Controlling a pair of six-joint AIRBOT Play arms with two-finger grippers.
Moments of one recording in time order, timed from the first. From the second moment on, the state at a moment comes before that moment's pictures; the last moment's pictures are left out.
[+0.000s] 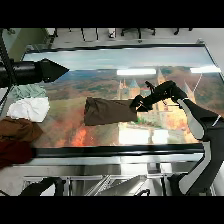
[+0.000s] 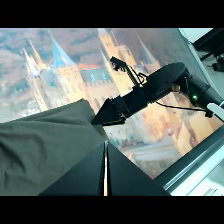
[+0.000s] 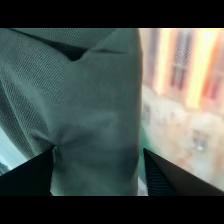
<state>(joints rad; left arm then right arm) -0.06 -1.11 1.57 -2.35 1.27 1.75 0.05 -1.94 1.46 2.41 -1.26 -1.81</state>
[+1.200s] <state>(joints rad) -0.06 -1.11 1.57 -2.35 1.28 1.75 -0.66 -1.51 1.41 2.30 -1.19 -1.75</state>
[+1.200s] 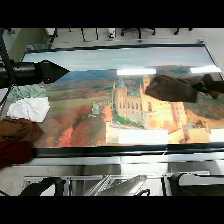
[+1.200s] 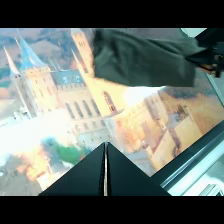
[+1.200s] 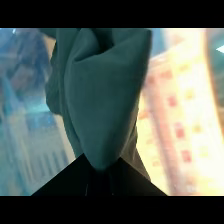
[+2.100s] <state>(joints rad) -0.26 -1.11 1.57 -2.35 1.26 1.75 -1.06 -1.34 0.83 2.20 -1.25 -1.81</state>
